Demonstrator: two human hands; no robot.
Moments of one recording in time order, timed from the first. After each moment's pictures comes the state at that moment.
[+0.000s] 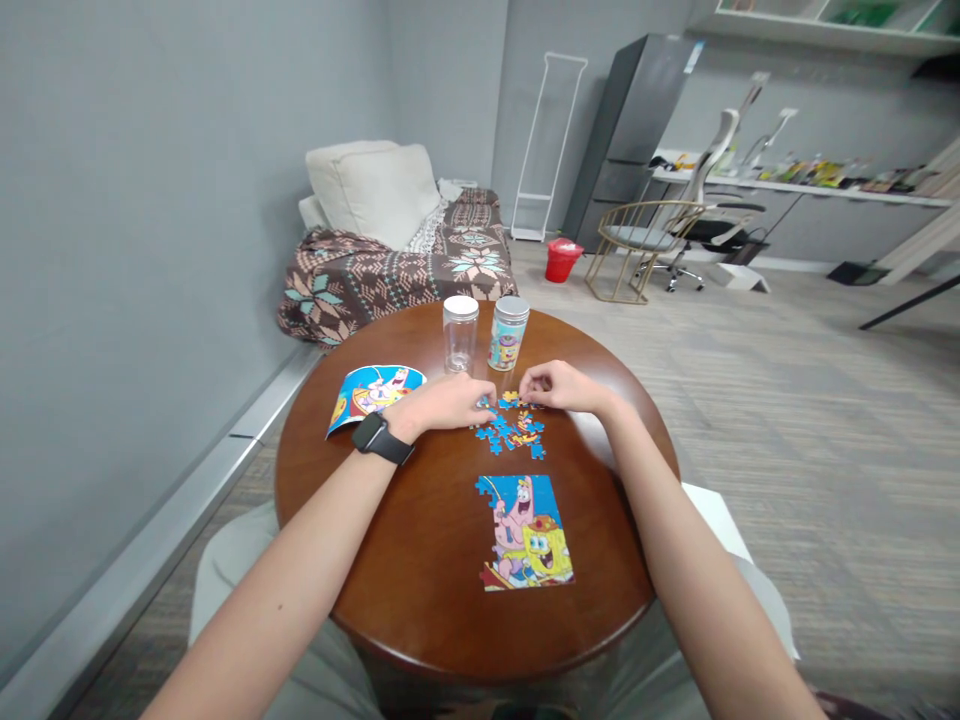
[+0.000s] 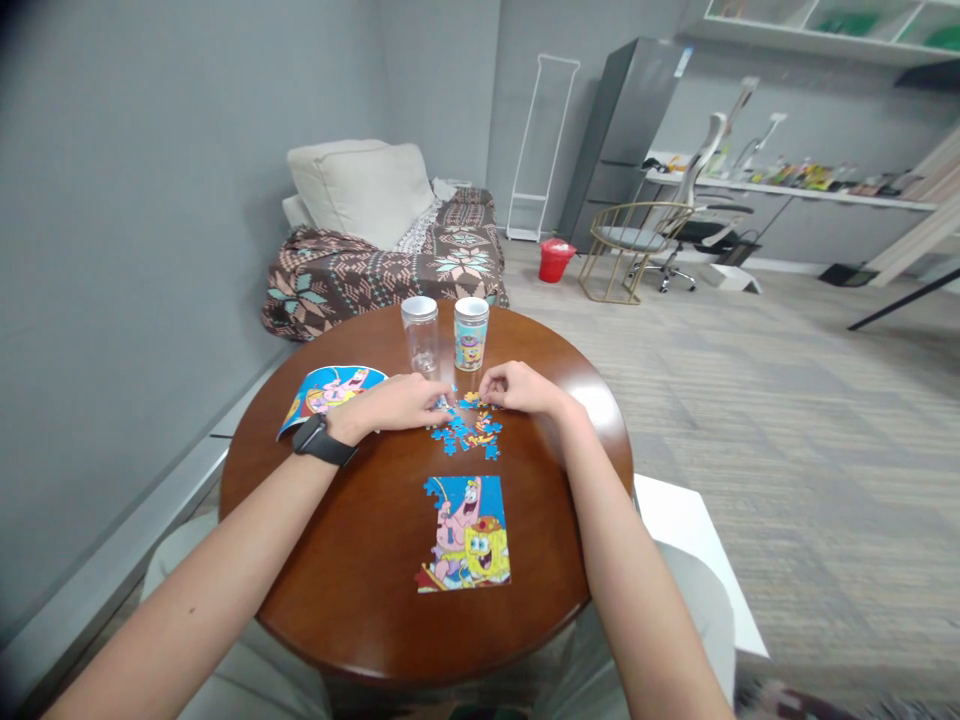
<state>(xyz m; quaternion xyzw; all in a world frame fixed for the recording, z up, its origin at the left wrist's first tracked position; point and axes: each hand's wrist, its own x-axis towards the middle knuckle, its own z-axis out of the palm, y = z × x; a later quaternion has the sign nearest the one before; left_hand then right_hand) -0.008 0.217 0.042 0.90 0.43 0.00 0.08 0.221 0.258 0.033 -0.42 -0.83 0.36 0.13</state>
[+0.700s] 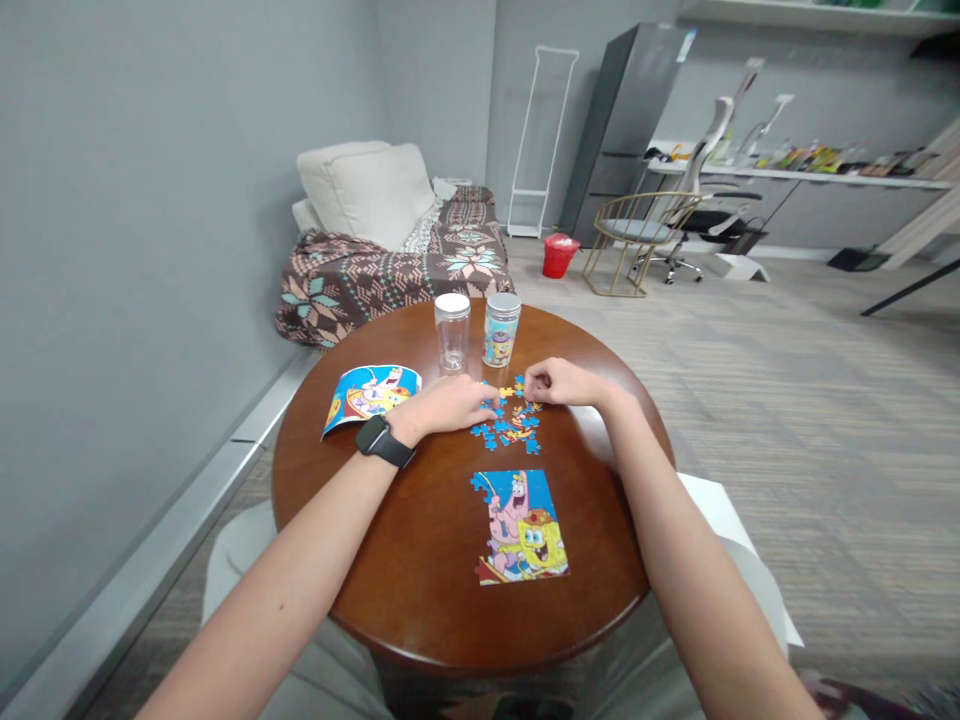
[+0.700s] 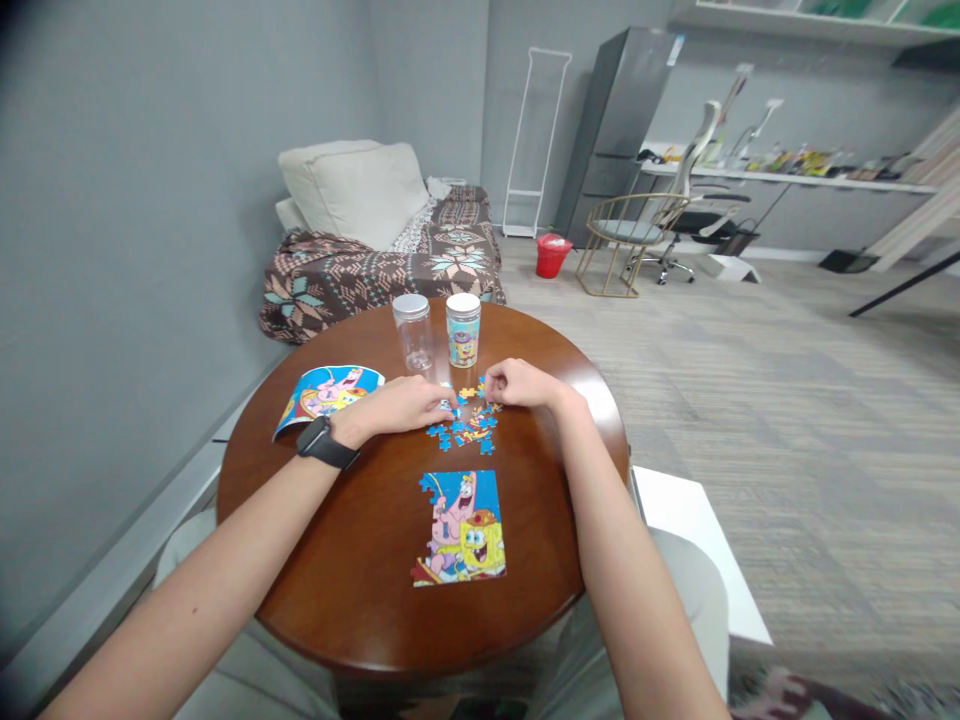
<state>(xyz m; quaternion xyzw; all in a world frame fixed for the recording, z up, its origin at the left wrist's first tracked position) 0.005 0.208 0.049 0.90 0.43 -0.01 0.06 0.230 0.258 0.037 -0.43 -0.85 0.30 0.08</state>
